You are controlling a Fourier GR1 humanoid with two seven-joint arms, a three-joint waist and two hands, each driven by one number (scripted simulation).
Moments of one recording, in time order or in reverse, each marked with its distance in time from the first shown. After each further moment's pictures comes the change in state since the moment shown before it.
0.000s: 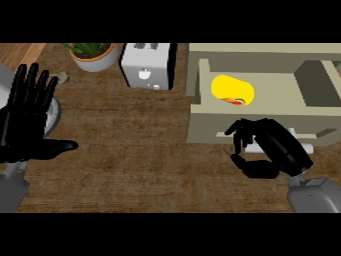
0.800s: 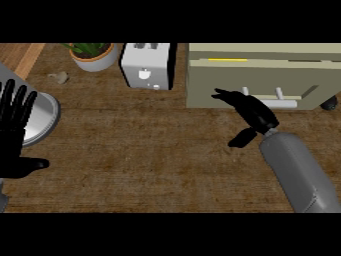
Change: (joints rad) left arm 0.131 -0.015 0.156 0.033 -0.030 -0.212 -0.015; right arm -0.393 0.089 -0.104 0.768 0.143 -0.158 -0.219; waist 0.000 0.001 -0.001
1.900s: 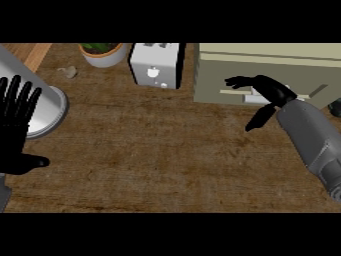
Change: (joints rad) left arm -0.046 -0.029 0.037 0.062 -0.041 -0.102 0.020; right arm -0.367 -0.102 -0.158 0.597 -0.021 0.071 -0.303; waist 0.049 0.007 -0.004
